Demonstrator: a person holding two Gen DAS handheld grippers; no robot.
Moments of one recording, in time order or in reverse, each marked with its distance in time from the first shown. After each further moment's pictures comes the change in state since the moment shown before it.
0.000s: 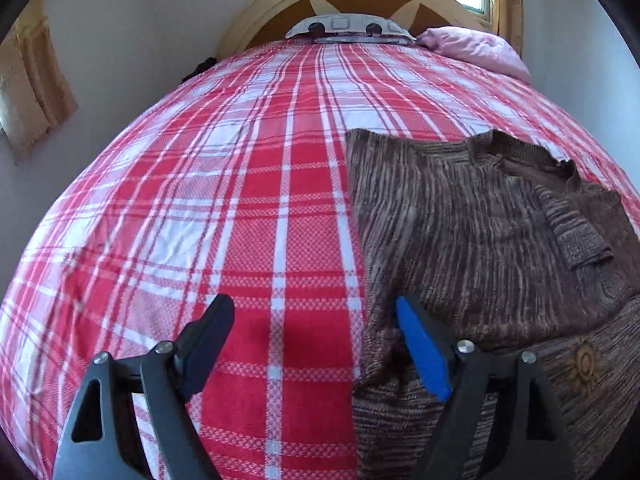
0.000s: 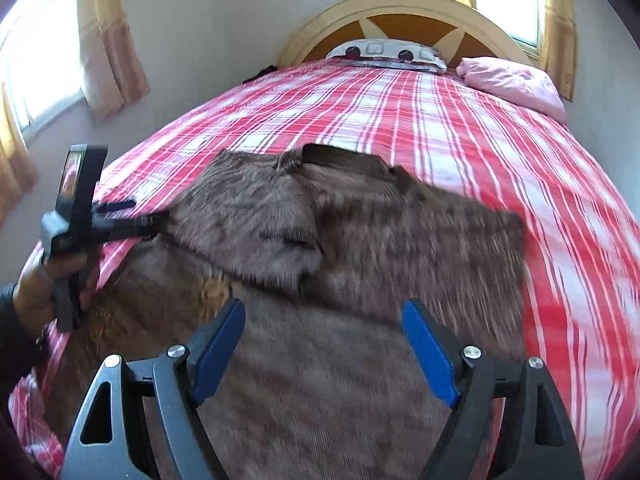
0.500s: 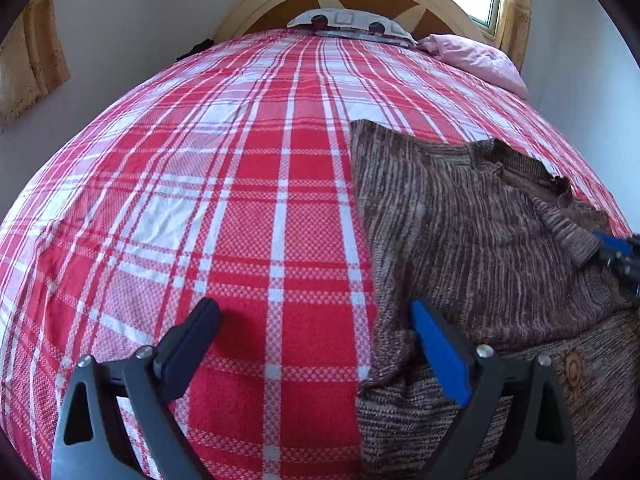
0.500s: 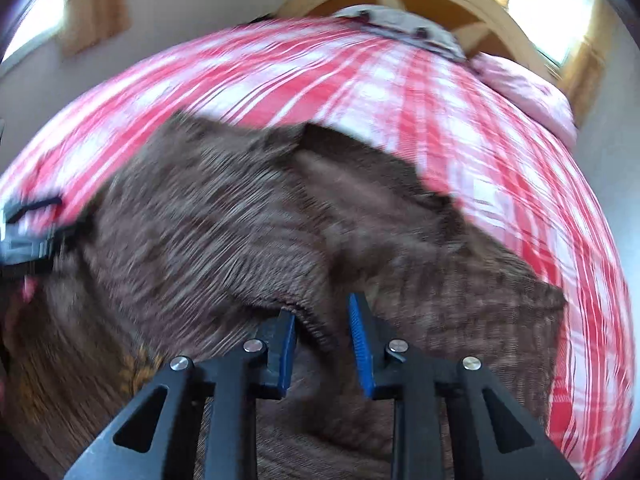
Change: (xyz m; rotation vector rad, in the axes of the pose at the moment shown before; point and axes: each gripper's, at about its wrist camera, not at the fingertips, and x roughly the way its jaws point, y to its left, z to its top) left arm 0.011 0.013 -0.005 -0.077 0.036 -0.087; right arm 0.097 0.015 0.052 -0.097 0.133 -0.163
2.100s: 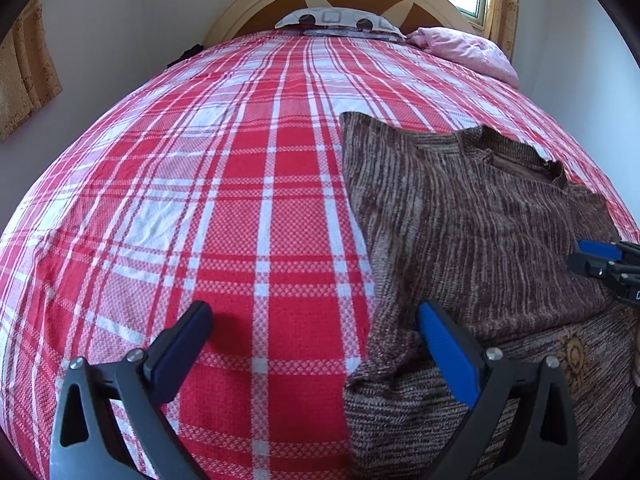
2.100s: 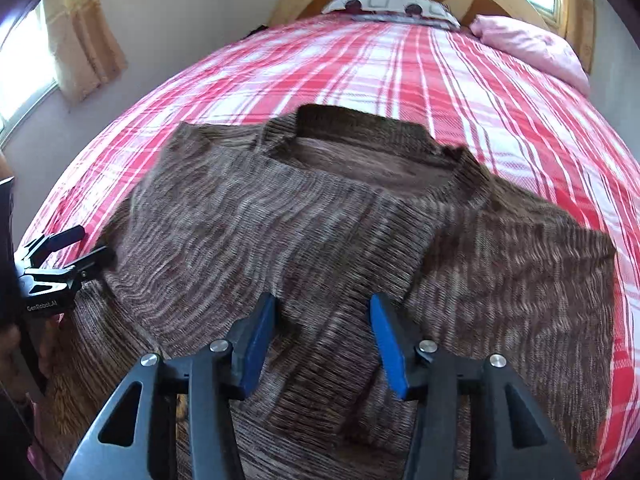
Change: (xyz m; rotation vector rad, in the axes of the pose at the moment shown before) left arm 0.002 -0.006 -0.001 0.050 0.000 -0.001; right arm 0.016 -0.009 -0.013 0.132 0.018 0.180
